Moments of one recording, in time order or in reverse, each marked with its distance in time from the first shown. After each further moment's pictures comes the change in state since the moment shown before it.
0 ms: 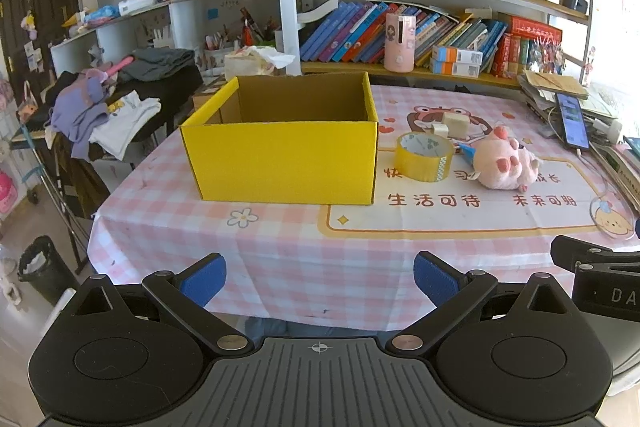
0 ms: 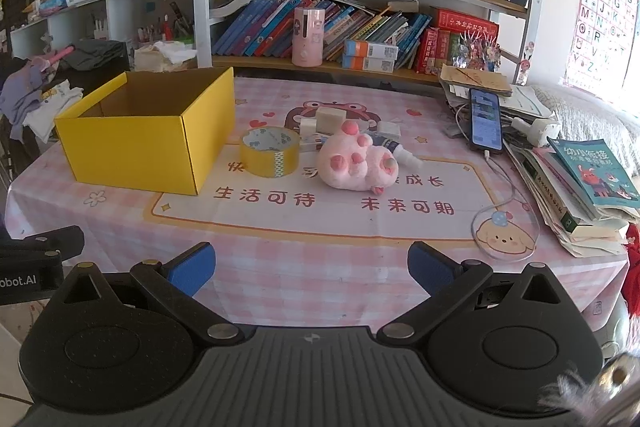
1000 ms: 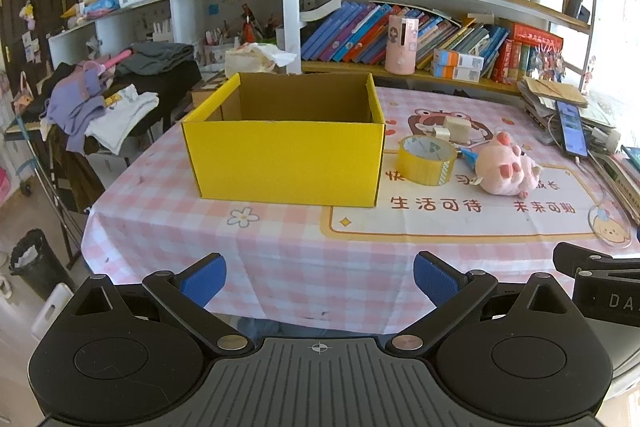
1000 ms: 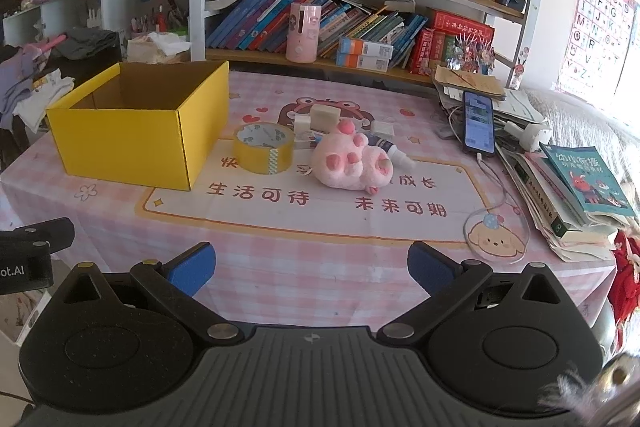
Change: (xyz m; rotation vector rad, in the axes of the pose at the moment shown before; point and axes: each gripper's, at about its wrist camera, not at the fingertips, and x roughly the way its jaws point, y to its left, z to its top) left arm 0.007 0.012 0.004 -0.024 0.006 -0.025; right arm 0.001 0.009 0.006 -0.023 0.015 -0.034
